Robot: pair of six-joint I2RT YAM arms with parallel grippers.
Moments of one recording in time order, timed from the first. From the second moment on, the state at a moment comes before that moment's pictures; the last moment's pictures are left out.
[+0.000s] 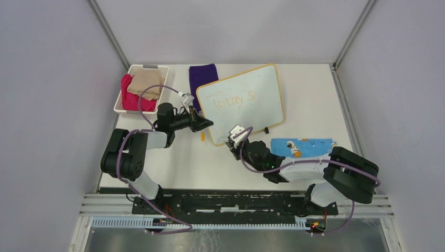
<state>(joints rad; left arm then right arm) -0.19 1.64 0.59 0.76 0.93 -0.34 1.07 1.44 0.48 0.73 0.31 -0.03</state>
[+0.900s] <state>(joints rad) -0.19 1.64 0.59 0.76 0.93 -0.34 0.98 1.33 0.49 0.72 0.30 -0.03</state>
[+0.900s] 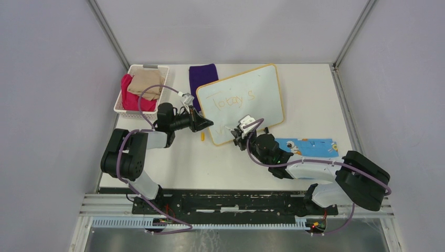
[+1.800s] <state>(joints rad) -0.19 1.64 0.59 0.76 0.93 -0.34 0.99 1.39 0.49 0.72 0.24 0.00</state>
